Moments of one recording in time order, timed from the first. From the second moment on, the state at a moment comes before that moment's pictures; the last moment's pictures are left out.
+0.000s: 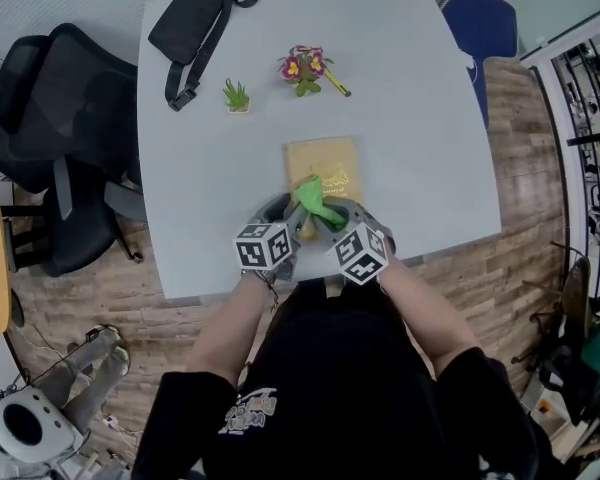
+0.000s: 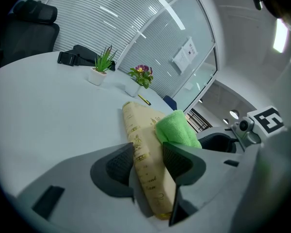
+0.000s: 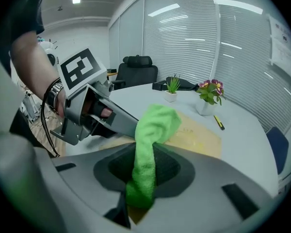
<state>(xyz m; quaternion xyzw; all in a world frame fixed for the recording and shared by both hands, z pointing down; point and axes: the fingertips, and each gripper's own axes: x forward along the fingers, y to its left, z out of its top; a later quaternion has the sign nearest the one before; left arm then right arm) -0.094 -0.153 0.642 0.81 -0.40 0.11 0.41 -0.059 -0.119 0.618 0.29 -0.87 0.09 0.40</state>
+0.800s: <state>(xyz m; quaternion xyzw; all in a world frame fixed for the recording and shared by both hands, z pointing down) -0.097 -0.153 0.641 0.81 -0.41 0.11 0.41 0.022 -0.172 0.614 0.39 -0.84 0.13 0.36</state>
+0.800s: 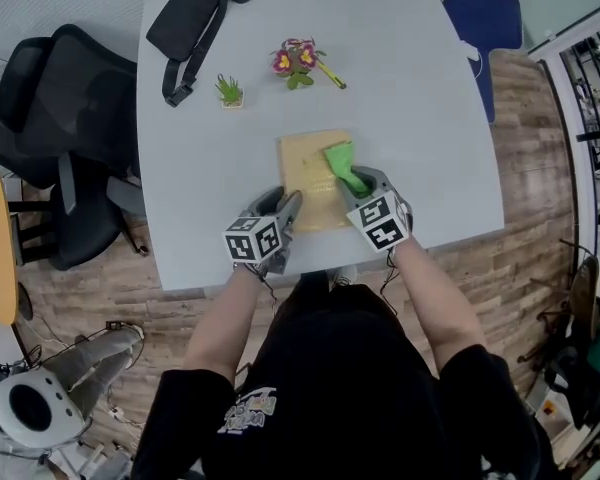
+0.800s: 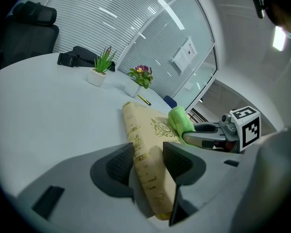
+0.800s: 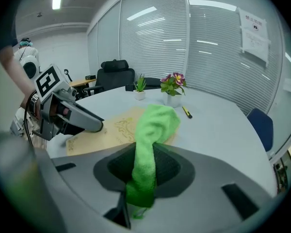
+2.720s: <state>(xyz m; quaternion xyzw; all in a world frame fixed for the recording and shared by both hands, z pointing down) -0.097 -0.153 0.641 0.80 -0.42 0.11 0.41 -0.072 -0.070 0.611 0.27 -0.89 0.14 0.35</state>
